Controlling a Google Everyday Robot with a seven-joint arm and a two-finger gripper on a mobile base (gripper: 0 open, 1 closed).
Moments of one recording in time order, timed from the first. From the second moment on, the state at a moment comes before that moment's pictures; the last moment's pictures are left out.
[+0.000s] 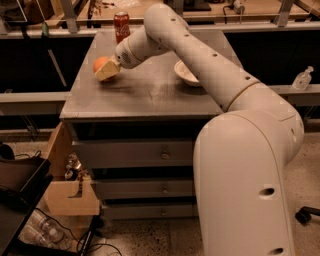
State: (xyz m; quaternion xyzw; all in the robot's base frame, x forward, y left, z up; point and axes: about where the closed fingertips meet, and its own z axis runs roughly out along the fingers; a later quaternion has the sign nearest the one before) arm 0.771 0.165 0.858 -0.51 0.73 0.26 0.37
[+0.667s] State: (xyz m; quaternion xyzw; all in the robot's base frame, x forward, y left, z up) arm 0.770 0.169 0.853 -0.51 0.73 0.26 0.36
